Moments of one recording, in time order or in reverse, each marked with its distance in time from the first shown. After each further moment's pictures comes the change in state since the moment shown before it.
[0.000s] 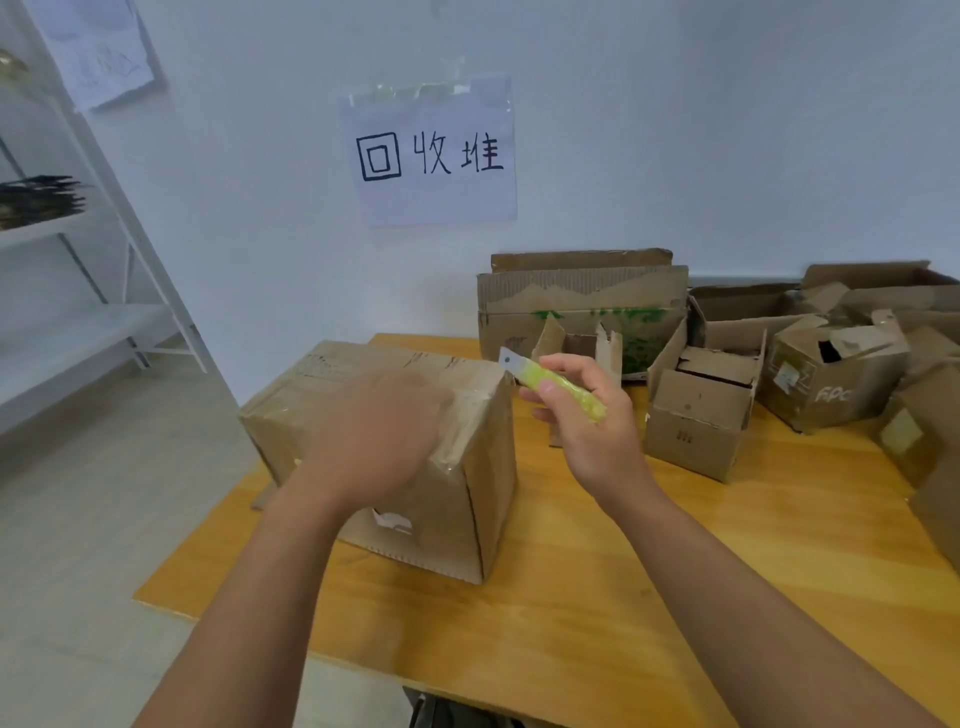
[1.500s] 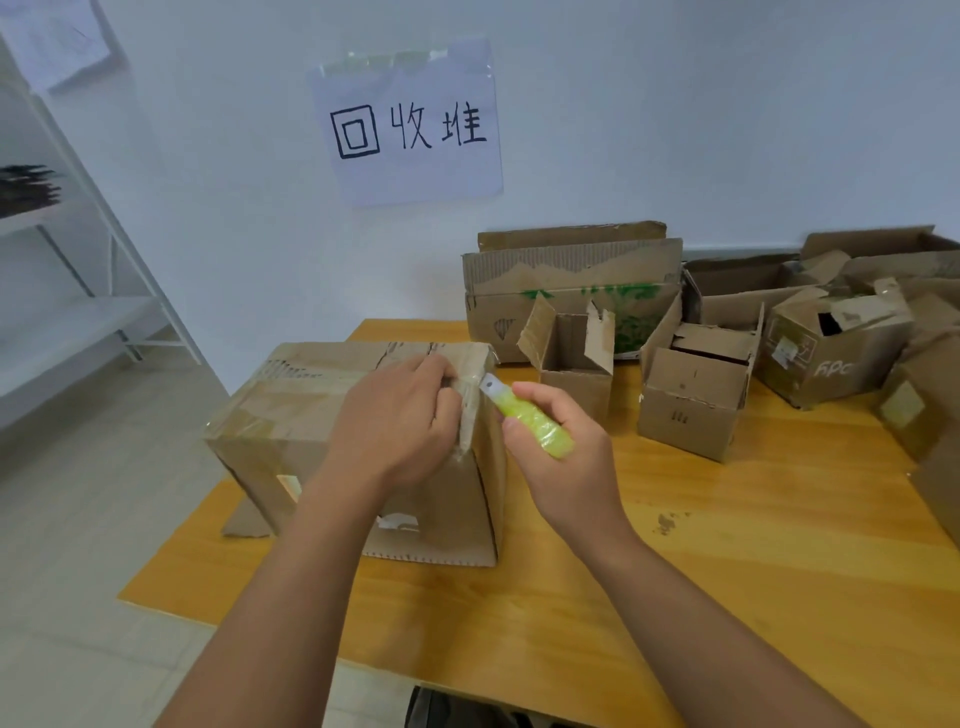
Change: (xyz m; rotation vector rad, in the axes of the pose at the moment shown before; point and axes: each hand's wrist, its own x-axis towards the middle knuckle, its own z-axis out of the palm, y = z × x) left_hand 0.018 0.038 0.009 -0.078 0.121 -0.022; right_hand -0.040 0.005 0.012 -0.122 0.048 0.029
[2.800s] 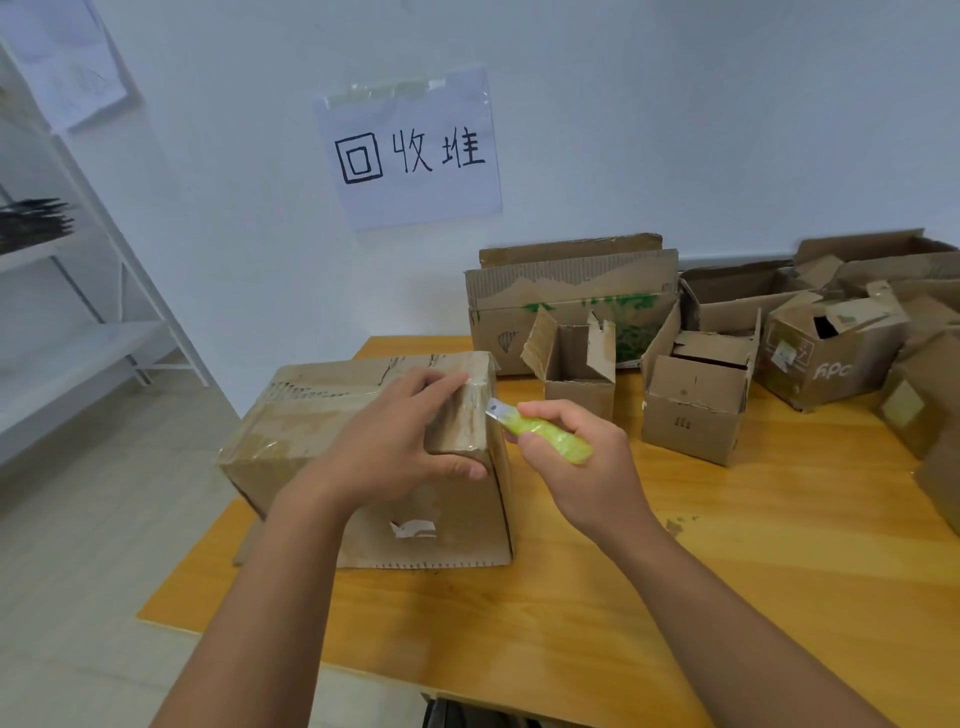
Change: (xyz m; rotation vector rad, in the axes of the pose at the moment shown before) left_hand -0.006 -0.015 -0.023 -0.121 -0.355 0.055; right_hand 0.004 -0.001 -0.013 -0.115 -0.059 -0.035
